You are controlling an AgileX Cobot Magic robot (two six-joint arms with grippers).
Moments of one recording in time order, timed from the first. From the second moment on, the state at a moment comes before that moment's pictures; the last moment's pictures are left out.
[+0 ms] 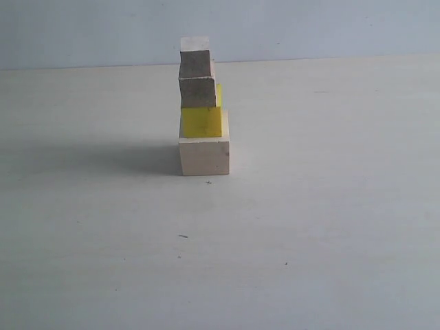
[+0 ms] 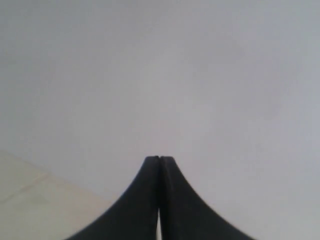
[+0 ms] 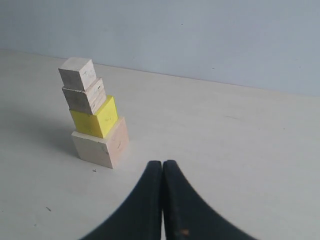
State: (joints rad) left arm -0.03 0.05 -0.62 0.52 0.54 -0.79; right arm 0.69 0.51 -0.72 -0.40 0.76 0.46
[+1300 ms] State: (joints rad) left arm -0.02 0.01 0.00 0.01 0.36 -0.04; right arm 0.69 0.51 -0.72 -0.40 0.76 0.47
